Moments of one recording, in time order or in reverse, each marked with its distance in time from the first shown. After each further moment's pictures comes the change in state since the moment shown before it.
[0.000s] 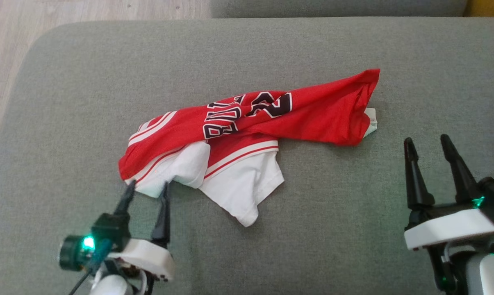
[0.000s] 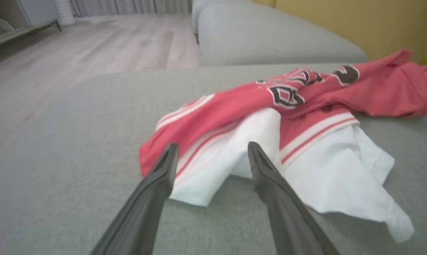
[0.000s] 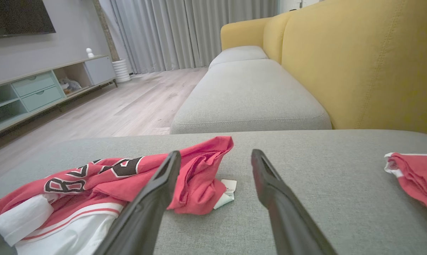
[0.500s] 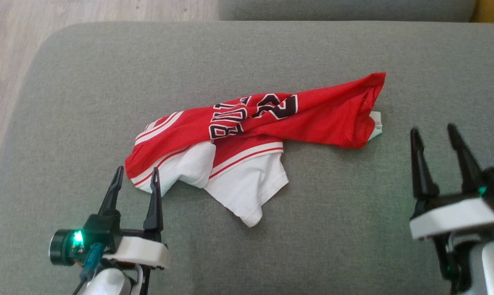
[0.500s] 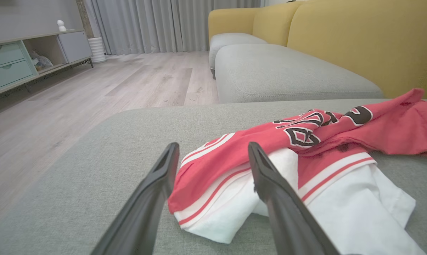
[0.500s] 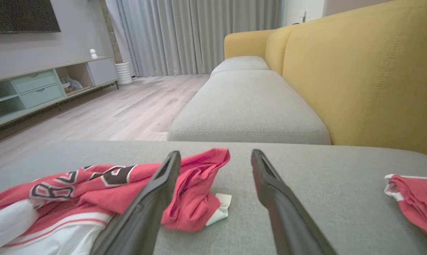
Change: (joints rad) left arm -0.021 -0.026 0.026 0.023 0.033 0.014 -0.101; right arm -0.097 -0.052 -0.003 0.109 -0.015 0.000 -0.055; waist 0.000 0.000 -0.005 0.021
